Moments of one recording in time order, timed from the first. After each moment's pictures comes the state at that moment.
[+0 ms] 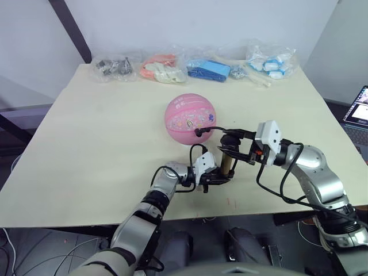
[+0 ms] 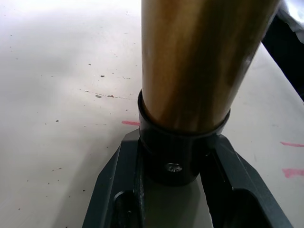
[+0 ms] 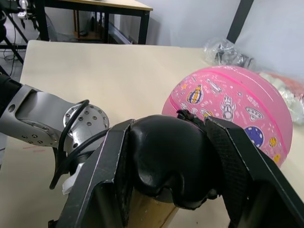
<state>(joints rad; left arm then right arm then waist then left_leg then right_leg) -0.58 0.14 -0.26 0.91 0.01 -0.27 -1.13 -0.34 -0.50 0.16 -0.23 0.36 0.23 0.92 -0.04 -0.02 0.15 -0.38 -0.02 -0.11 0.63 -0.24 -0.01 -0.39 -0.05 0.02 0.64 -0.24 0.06</state>
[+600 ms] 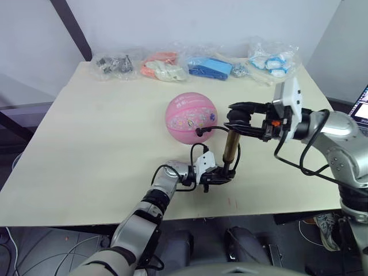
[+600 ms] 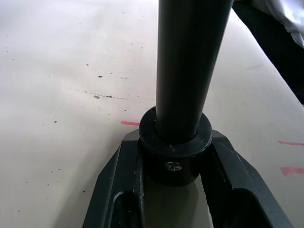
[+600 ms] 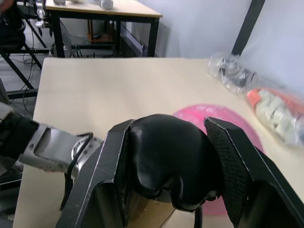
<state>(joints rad) -0.59 0.14 -0.28 0.90 0.01 -0.27 -1.14 -0.59 -0.62 0.02 -0.38 0.58 0.61 0.92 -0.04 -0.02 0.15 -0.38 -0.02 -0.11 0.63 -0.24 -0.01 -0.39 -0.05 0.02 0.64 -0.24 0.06</state>
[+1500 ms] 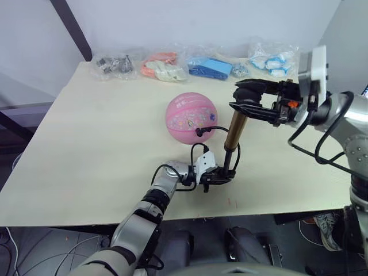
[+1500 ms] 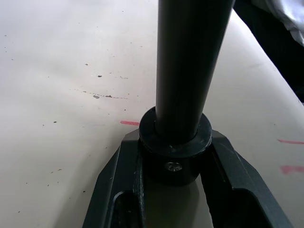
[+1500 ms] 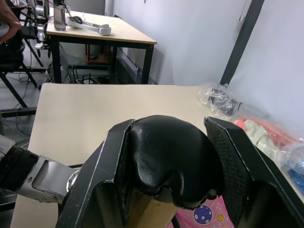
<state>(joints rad) -0.60 0.14 -0.29 0.91 0.02 -0.27 -1.14 -0.63 -0.64 -0.05 -0.43 0.70 0.63 0.87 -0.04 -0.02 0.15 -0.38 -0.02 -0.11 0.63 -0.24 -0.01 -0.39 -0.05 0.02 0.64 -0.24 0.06</state>
